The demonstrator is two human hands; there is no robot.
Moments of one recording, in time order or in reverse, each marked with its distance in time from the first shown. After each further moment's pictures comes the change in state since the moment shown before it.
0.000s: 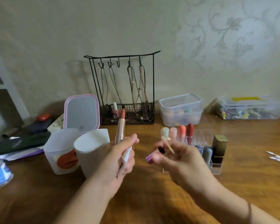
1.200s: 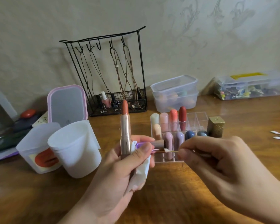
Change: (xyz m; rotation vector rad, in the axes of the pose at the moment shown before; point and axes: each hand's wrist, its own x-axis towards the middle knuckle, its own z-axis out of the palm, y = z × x) left_hand -0.023 -0.024 0.037 0.002 -0.198 -0.028; right_hand -0.031 -0.003 -0.071 -0.731 -0.019 -0.494
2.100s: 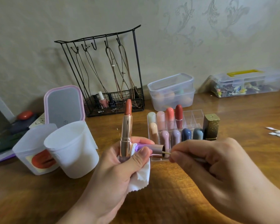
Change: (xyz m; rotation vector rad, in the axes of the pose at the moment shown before) left_hand 0.001 -0.003 0.001 0.165 0.018 0.075; right_hand -0.006 -0.009 0.004 0.118 0.019 -0.014
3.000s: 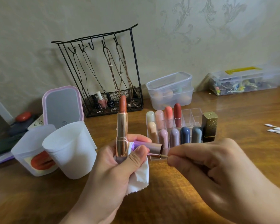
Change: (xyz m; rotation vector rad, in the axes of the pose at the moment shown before) left_hand -0.002 -0.002 -0.004 0.151 0.025 0.120; right_hand 0.000 -0.002 0.001 -0.076 0.011 -0.087
